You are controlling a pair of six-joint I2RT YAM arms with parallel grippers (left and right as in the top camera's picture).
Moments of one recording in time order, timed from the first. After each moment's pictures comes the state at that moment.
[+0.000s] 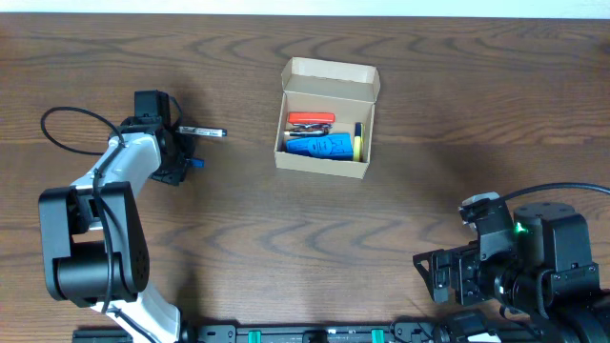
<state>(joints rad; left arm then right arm) 0.08 1.85 1.07 -0.52 0.02 -1.19 0.21 0.78 1.26 -1.54 -0.24 0.11</state>
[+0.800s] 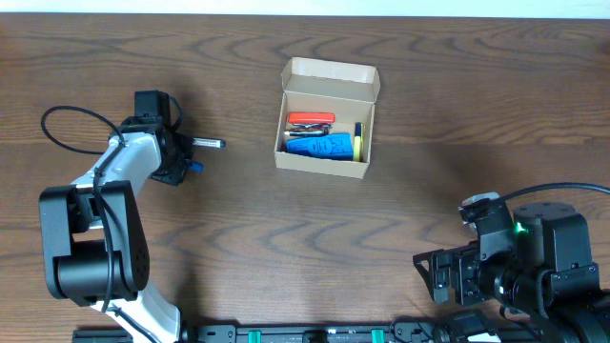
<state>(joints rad) 0.08 1.86 1.07 -0.53 0.01 -1.18 0.21 0.78 1.26 -1.54 -0.24 0.11</state>
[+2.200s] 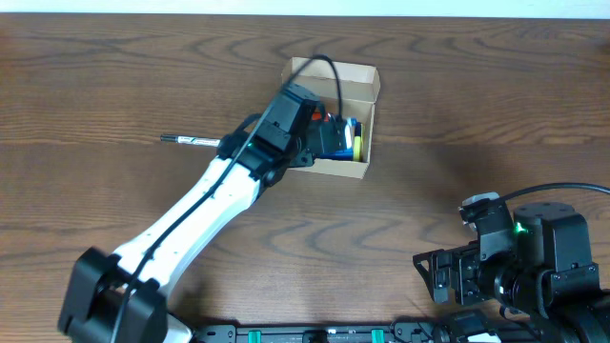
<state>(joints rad) -0.60 1.63 1.23 -0.45 -0.06 1.00 0.21 0.78 1.26 -1.54 -0.24 0.11</state>
